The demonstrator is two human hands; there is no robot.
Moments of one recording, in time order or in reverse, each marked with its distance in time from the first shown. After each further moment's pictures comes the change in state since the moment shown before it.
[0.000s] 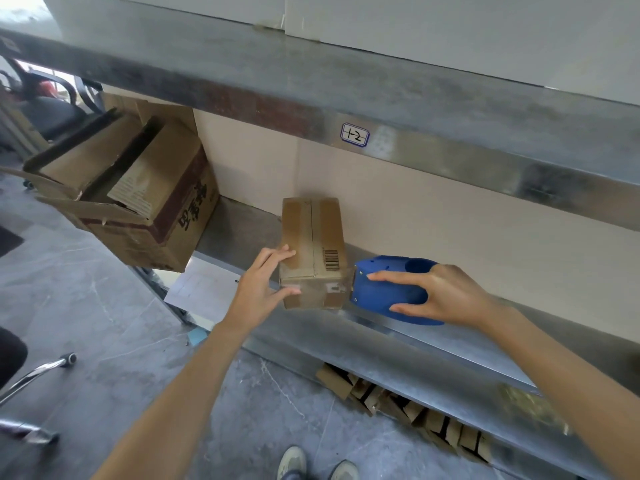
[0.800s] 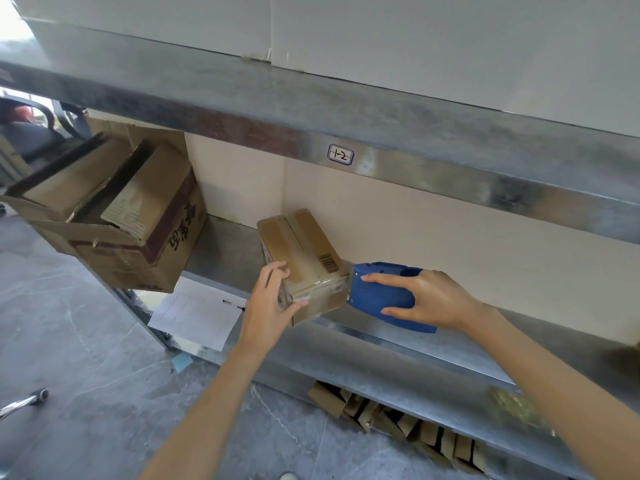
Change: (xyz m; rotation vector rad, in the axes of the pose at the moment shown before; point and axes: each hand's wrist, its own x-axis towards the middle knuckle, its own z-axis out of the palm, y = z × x) left_hand -0.005 0.026 0.023 0.007 0.113 -0.026; right_hand -0.002 -0.003 -0.004 -0.041 -0.008 0.111
